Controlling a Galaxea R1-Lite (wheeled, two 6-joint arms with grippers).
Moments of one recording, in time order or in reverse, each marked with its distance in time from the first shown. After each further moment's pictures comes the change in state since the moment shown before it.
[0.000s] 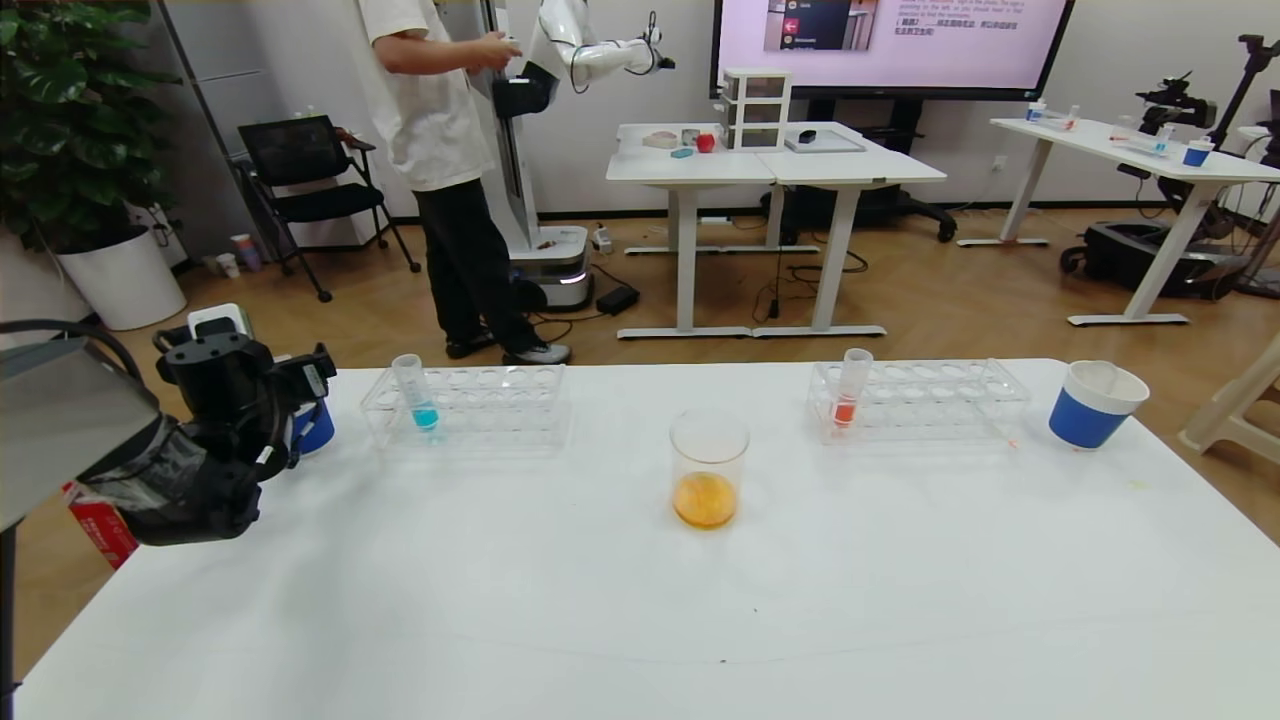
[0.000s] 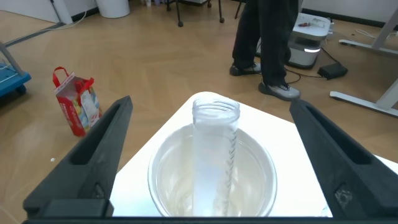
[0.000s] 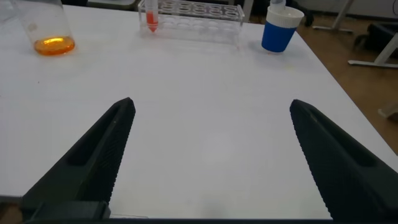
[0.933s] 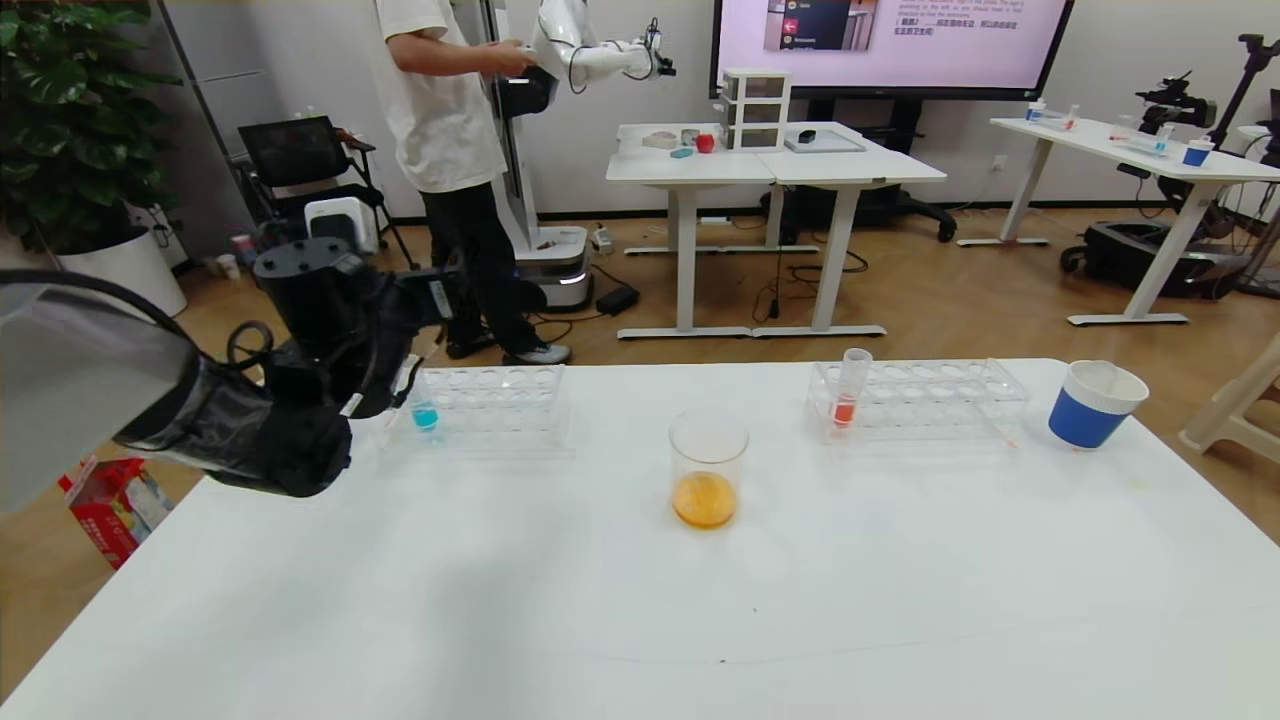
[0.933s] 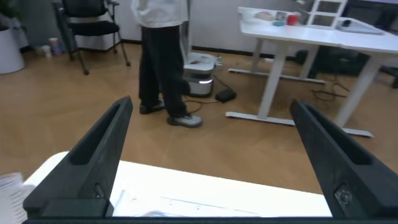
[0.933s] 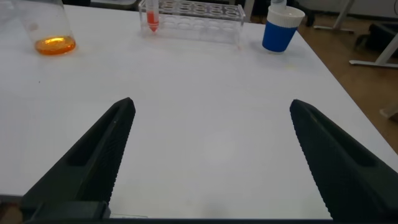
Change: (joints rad) left arm -0.390 -0.231 -0.054 0.085 0.003 0.036; right arm 0.000 0.000 0.000 0.000 0.000 0.000
